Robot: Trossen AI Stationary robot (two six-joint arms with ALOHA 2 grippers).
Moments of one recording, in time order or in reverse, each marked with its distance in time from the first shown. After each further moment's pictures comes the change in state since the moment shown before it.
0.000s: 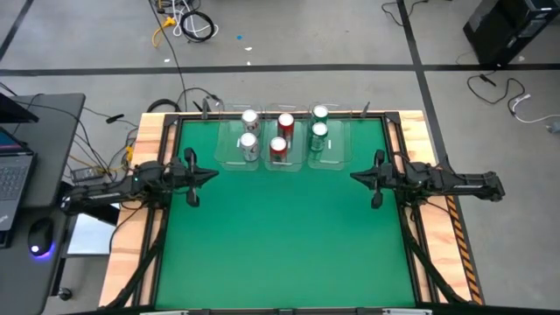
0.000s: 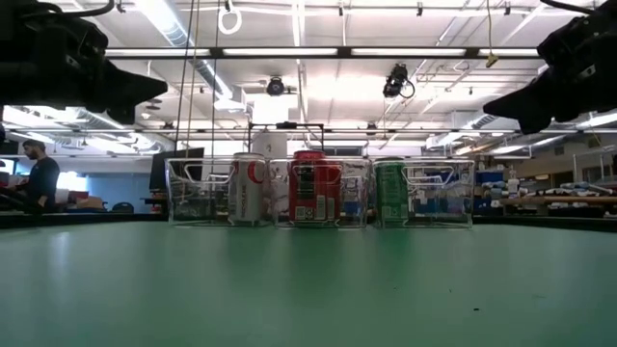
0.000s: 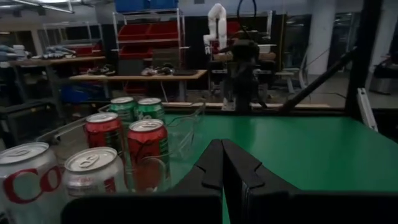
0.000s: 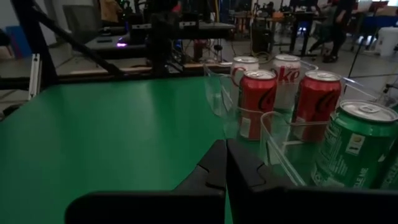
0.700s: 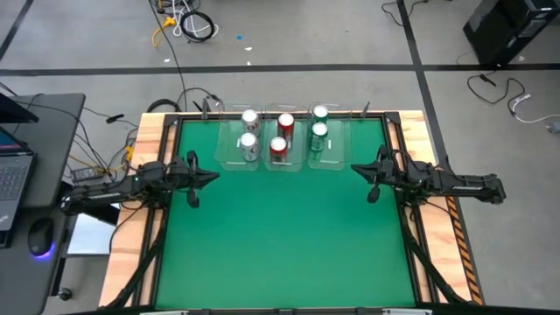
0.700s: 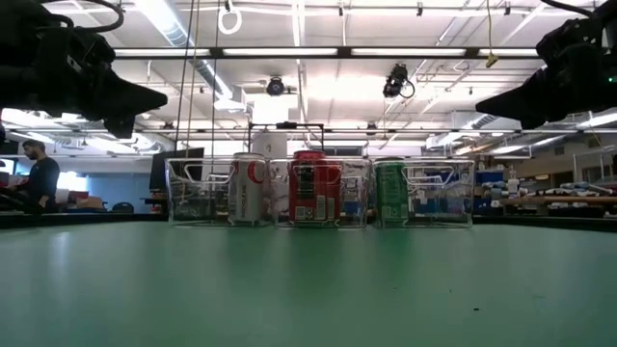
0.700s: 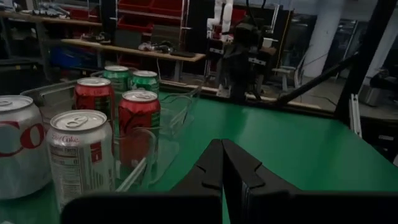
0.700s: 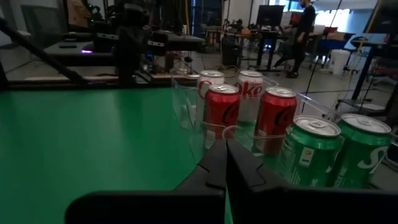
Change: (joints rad) left arm 0.003 0.006 0.000 -0.064 0.001 -0.157; right arm -0.037 0.008 -0.016 0.078 0.090 -0.081
